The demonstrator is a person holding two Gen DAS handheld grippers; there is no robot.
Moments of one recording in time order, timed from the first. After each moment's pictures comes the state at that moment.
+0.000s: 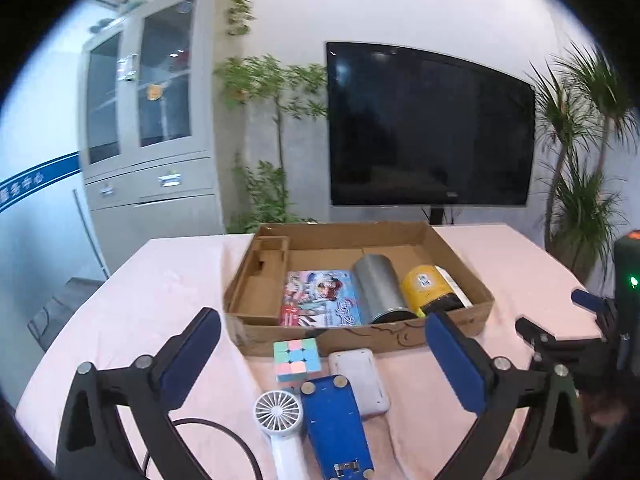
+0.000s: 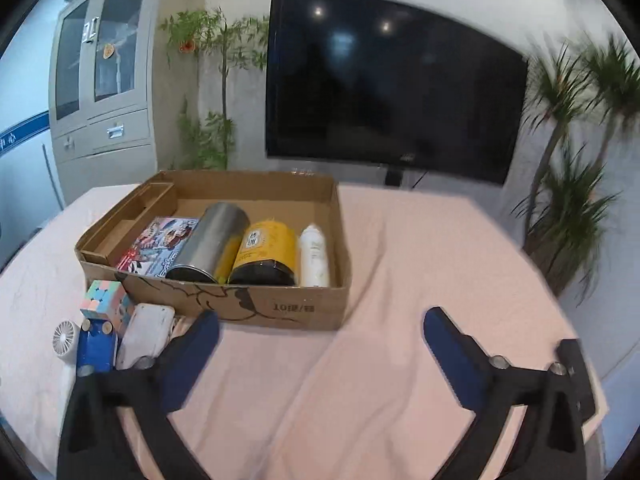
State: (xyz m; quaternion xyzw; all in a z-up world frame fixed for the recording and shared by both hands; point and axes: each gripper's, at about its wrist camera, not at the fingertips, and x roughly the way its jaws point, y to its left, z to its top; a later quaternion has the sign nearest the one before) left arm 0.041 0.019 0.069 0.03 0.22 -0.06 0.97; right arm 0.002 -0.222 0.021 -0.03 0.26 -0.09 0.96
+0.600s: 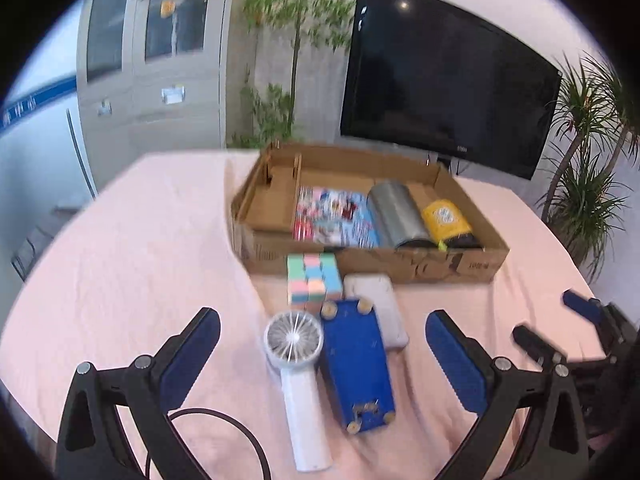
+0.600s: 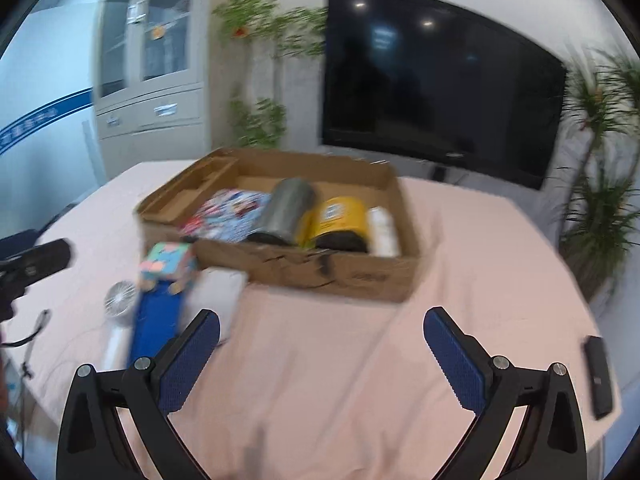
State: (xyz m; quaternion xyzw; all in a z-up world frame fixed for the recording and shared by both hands) left arm 0.069 0.076 0.014 -0.04 0.36 -0.08 0.93; right arm -0.025 -0.157 0.002 -0.02 0.31 0.02 0.95
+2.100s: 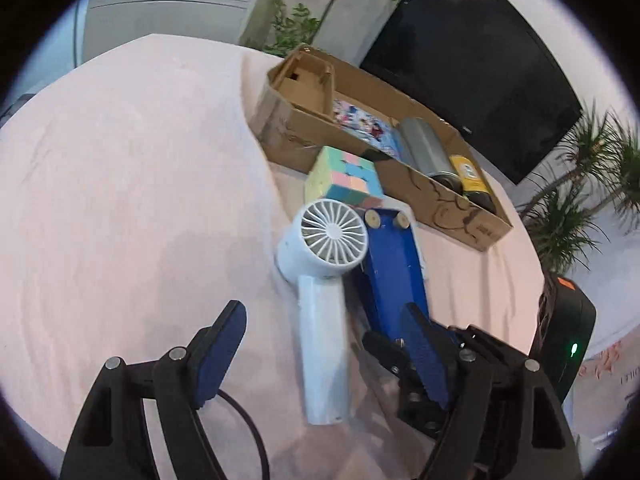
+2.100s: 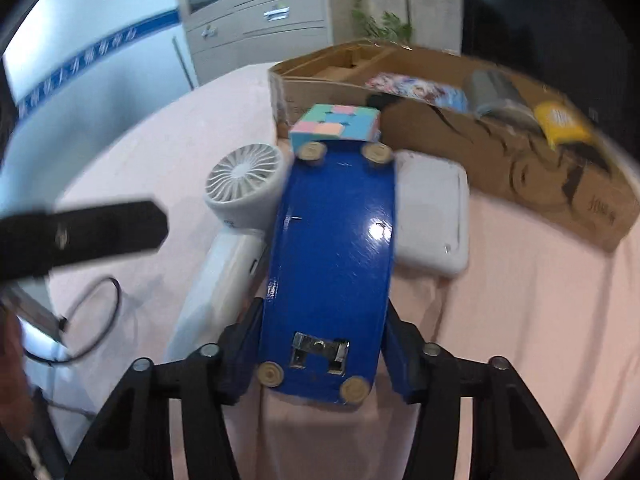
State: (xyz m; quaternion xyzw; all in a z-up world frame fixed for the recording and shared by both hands) left arm 0.077 0.130 -0.066 -0.17 0.45 -0.13 0.87; right arm 0.028 -0.044 -0.105 0.01 0.43 0.18 0.89
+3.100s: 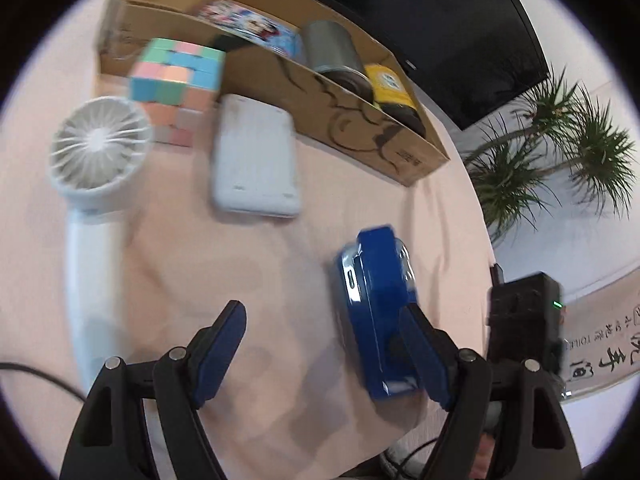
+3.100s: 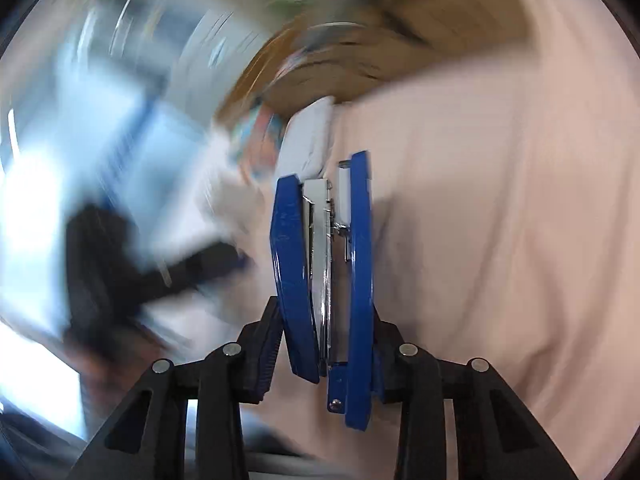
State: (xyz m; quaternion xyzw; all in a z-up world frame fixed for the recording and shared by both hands) left arm 0.107 0.019 -0.096 -0.21 0.53 -0.25 0.78; right arm 0.009 -0.219 -0.153 0.38 0.48 0.24 0.75
